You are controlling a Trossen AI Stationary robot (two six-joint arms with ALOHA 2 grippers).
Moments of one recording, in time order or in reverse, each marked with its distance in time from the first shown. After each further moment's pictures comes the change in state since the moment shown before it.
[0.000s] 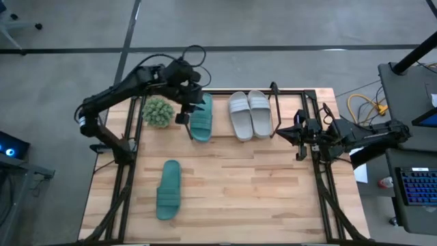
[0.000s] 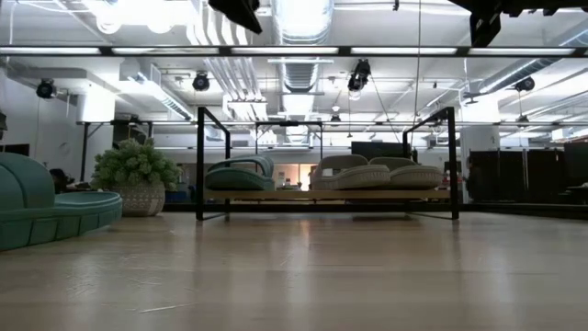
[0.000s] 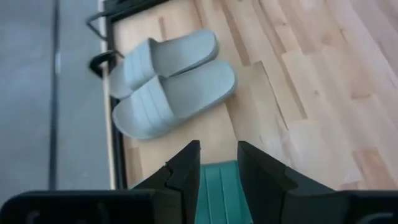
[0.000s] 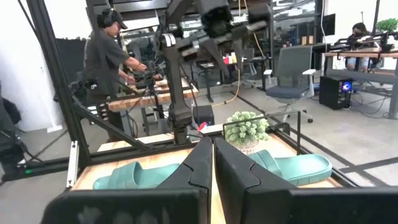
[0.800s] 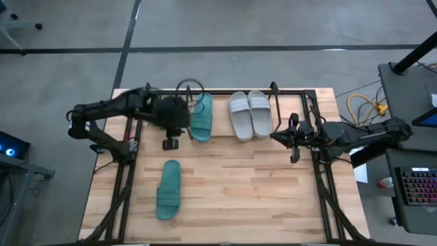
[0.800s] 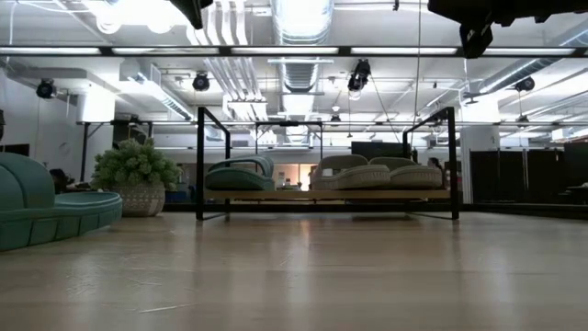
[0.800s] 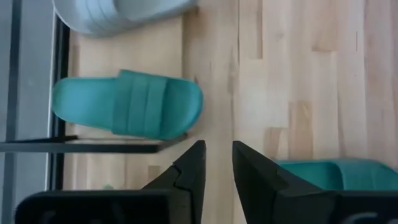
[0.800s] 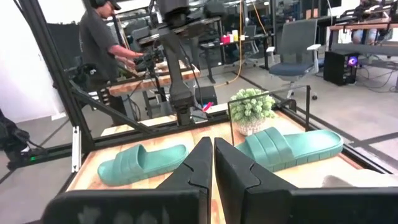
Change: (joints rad) left arm -0.307 -0.114 -0.119 -0.264 -0.265 -0.519; right arm 0.000 0.099 0.000 0.010 -0.010 0.067
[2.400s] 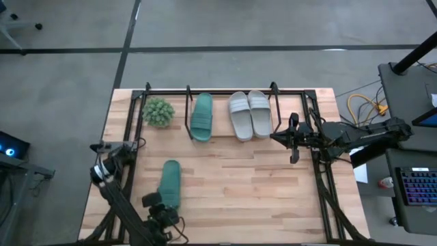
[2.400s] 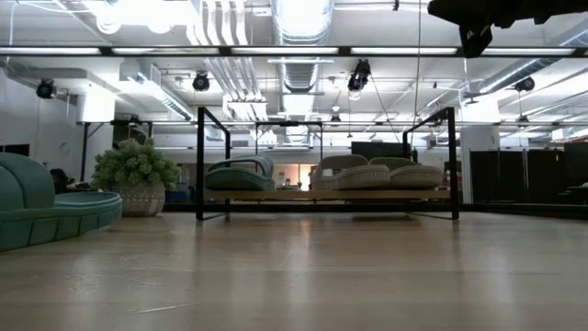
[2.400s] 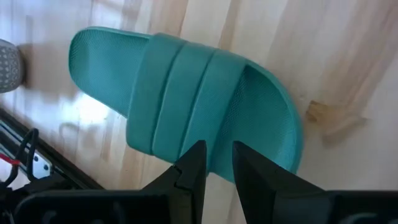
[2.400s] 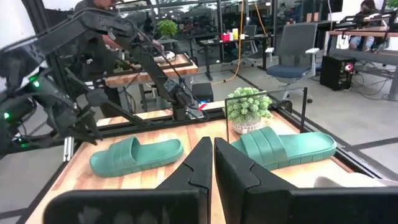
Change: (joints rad) left arm -1.026 0.647 -0.009 -0.151 -0.200 -1.383; right arm 0.000 0.000 0.000 -0.015 0.000 -0.057
